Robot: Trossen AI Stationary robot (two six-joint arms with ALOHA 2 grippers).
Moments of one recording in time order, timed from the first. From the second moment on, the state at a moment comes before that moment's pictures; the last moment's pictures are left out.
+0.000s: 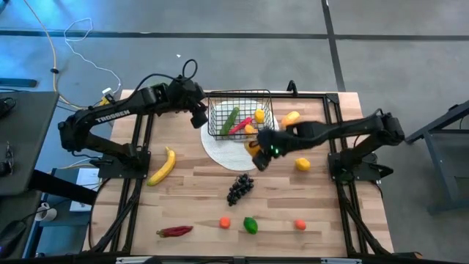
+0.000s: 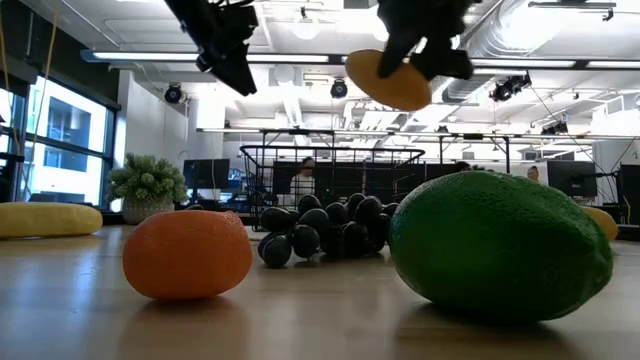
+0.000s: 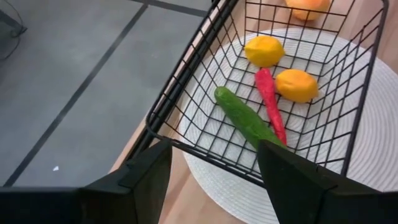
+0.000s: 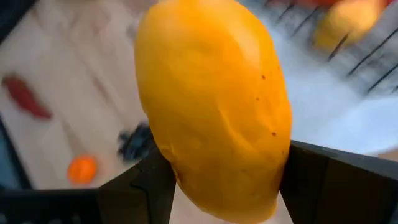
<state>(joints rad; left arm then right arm) 0.56 1.28 1.19 -0.69 -0.22 0.11 0.05 1.50 1.30 -0.79 0.11 0.77</state>
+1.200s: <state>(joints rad) 0.57 1.28 1.19 -0.69 -0.26 -0.15 -0.50 1.74 1.36 -0.31 -0.06 -0.30</state>
